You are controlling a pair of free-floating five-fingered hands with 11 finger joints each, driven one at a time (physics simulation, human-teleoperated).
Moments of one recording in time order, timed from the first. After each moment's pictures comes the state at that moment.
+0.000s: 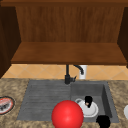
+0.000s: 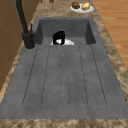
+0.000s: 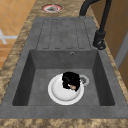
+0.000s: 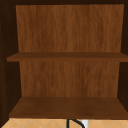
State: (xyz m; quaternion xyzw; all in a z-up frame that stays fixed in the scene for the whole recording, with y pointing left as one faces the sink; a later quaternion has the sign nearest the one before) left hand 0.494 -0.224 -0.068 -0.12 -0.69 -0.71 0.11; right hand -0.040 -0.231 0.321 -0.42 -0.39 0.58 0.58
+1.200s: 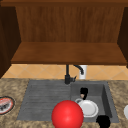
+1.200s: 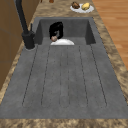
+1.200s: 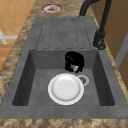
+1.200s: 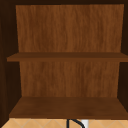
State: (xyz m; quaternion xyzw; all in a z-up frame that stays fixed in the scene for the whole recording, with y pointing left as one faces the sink) left hand 0.510 -0.170 0.040 -0.11 -0.68 -0.71 0.11; right hand -0.040 -0.231 0.321 -0.42 -0.39 0.58 0.58
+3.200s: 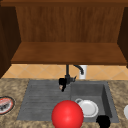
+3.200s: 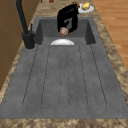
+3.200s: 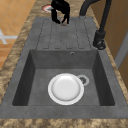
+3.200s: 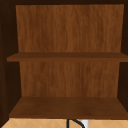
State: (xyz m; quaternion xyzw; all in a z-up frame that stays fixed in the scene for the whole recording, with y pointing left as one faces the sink) left hand 0.433 0.050 0.235 -0.12 -0.68 -0.71 0.11; right hand -0.040 -0.231 0.321 -0.42 -0.39 0.58 0.58
